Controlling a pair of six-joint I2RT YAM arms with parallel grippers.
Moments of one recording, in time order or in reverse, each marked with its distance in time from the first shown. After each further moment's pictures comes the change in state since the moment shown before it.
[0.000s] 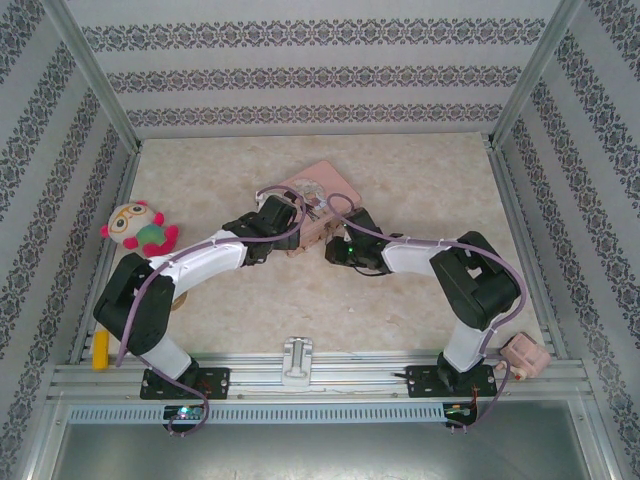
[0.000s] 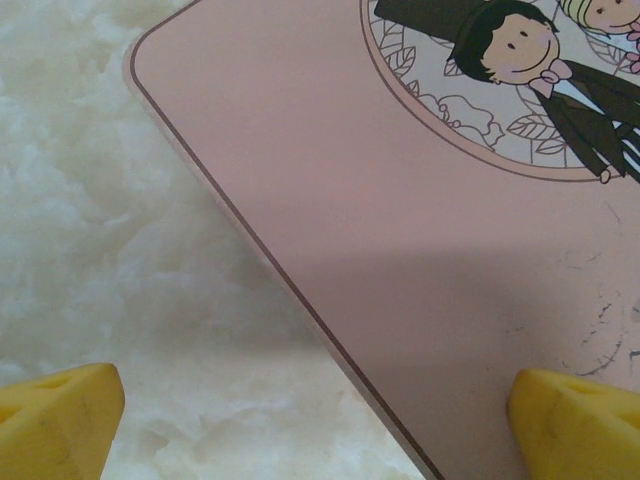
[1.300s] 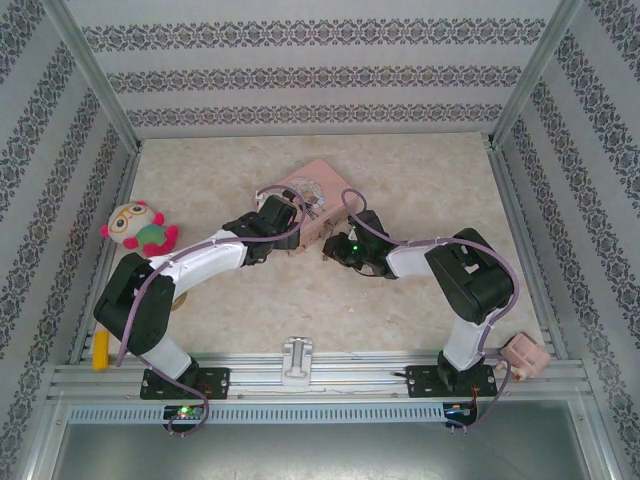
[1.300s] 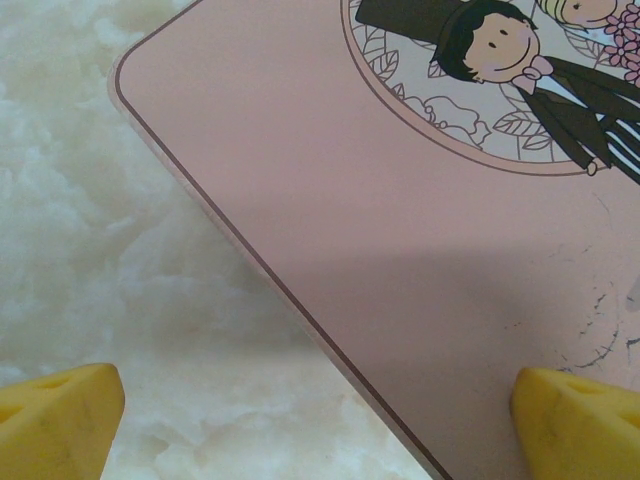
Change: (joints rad) left arm 0.000 0.000 0.000 0.004 -0.004 0.000; right arm -0.041 0.039 -0.092 0.291 -0.137 0.242
